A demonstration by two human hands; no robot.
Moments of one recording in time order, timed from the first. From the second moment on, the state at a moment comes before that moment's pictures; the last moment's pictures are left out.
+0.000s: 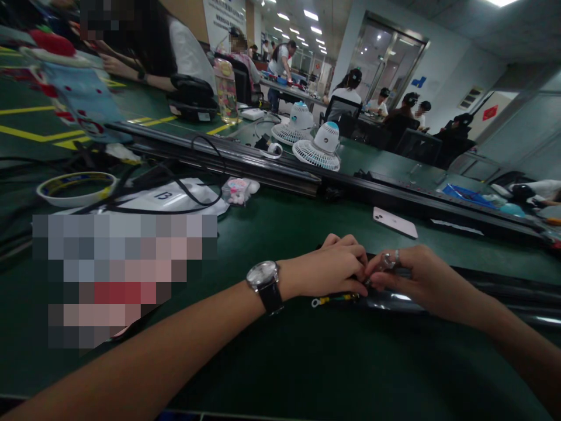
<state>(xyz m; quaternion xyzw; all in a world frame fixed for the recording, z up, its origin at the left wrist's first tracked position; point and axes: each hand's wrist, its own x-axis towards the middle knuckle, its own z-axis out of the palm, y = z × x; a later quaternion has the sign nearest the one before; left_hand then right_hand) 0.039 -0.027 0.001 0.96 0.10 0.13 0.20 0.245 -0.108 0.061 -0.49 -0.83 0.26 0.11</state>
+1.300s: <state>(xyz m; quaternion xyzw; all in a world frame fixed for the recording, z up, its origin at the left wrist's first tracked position) 0.031 -0.024 0.006 0.96 0.08 0.13 0.22 0.230 -0.093 0.087 -0.39 -0.88 0.26 0.02</state>
